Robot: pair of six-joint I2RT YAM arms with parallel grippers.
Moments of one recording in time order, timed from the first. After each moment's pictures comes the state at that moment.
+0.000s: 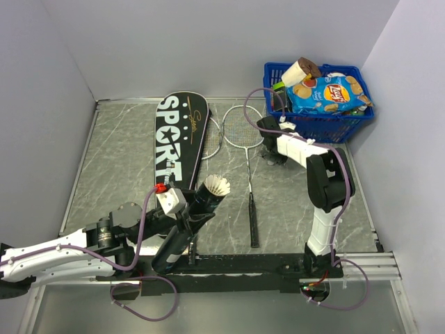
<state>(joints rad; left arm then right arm) -1.28 0.57 0.62 -0.01 -0.21 -0.04 0.33 1.93 1.35 -0.58 0.44 0.75</state>
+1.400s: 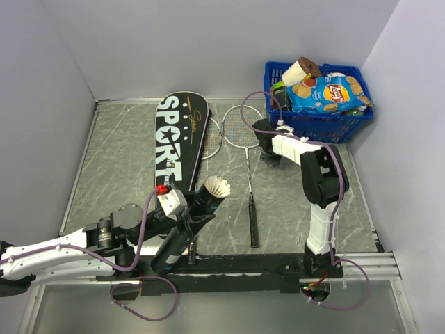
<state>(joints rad) -1.31 0.57 0.62 -0.02 -0.23 -0.04 0.35 2.00 1.38 -0.62 0.49 0.81</state>
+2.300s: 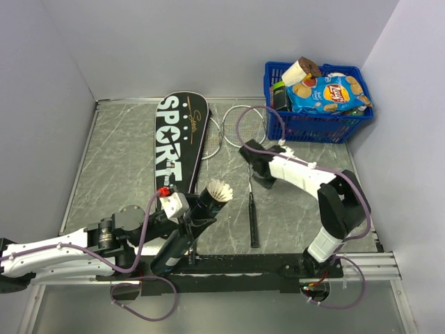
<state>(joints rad) -1.34 0.58 0.62 -0.03 -0.23 -0.04 0.59 1.65 1.15 -0.85 0.51 1.25</state>
